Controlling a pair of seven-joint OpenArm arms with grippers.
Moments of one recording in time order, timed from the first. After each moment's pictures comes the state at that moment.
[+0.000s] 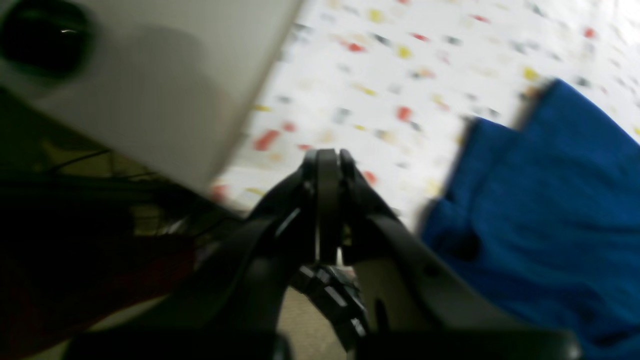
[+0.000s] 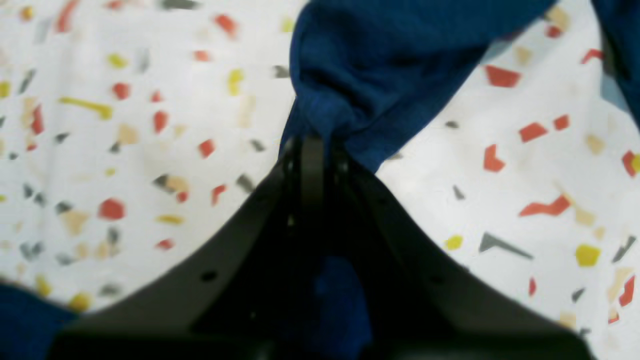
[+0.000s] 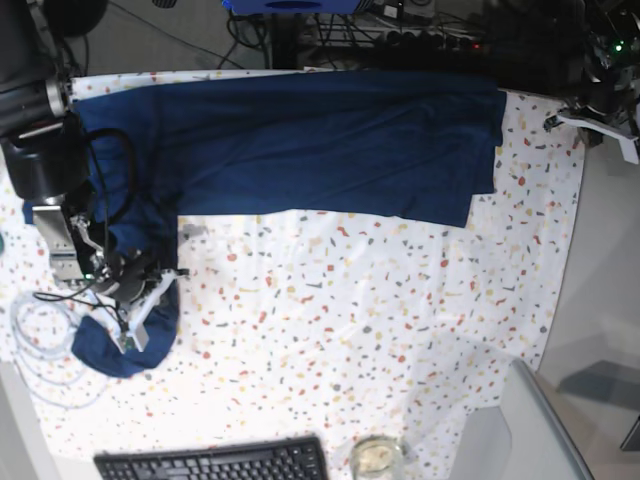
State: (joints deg) left arm 26.8 -4.6 -45.6 103.6 -16.8 -13.3 40.6; right arm 22.7 15.2 -14.2 43.6 20.5 16.9 -25.0
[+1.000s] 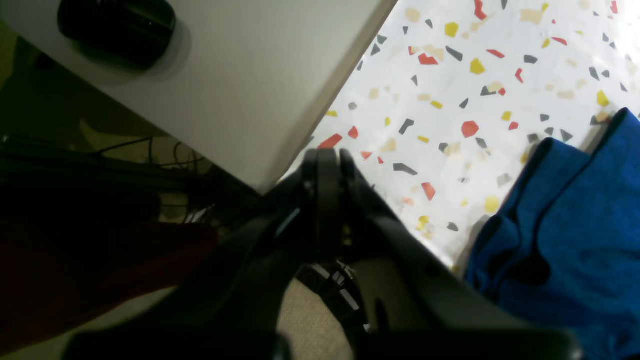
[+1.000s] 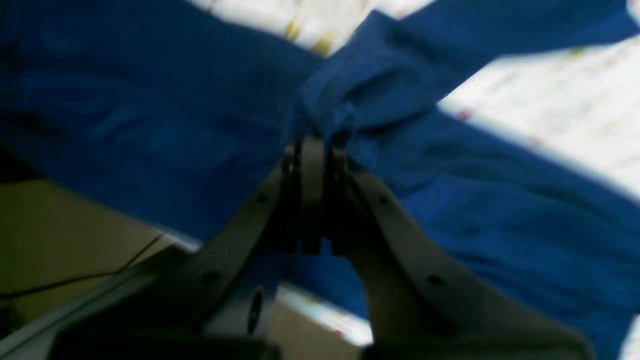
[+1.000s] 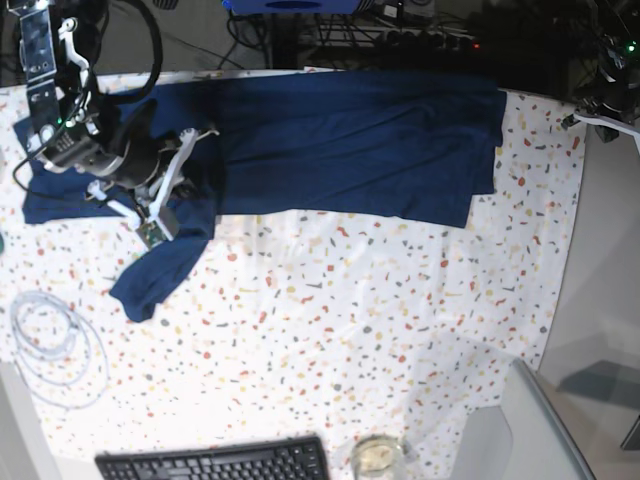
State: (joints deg) left arm 25.7 -6.1 -47.7 100.9 -16.4 -13.3 40.6; right arm -16.3 12.5 -5.5 108.3 20.7 16.7 -59.3
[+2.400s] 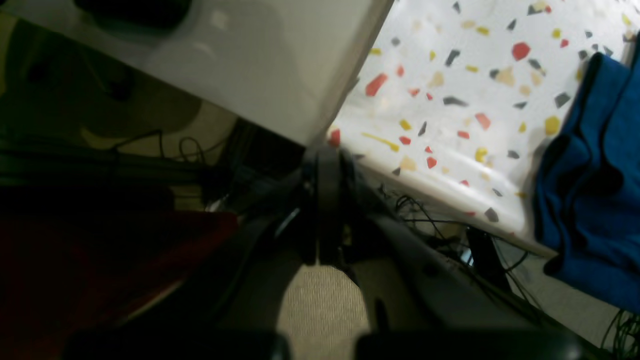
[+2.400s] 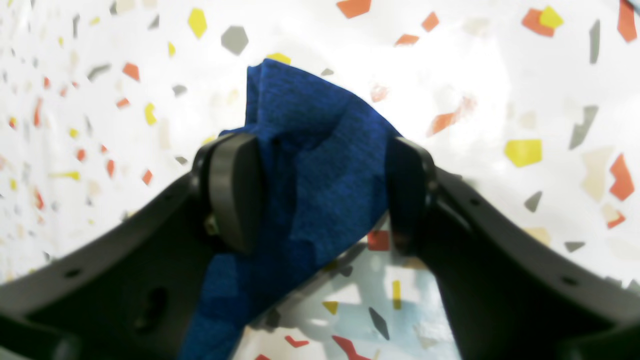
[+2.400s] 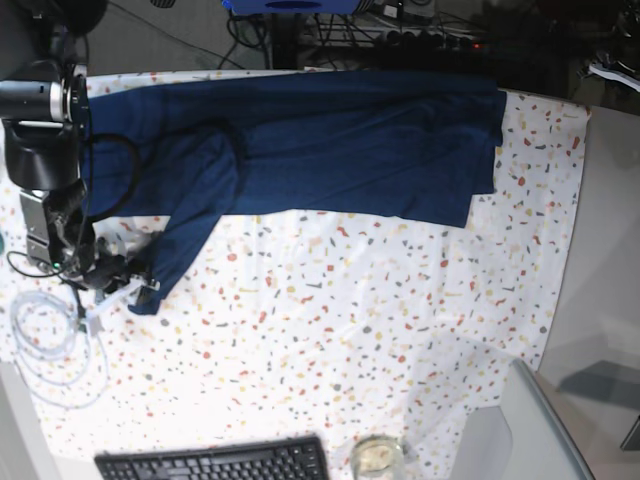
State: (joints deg) left arm 25.9 -5.6 -63.6 94.9 -16.0 -37.0 40.6; right arm 23.1 12.9 3.3 34.1 20.5 16.4 -25.4
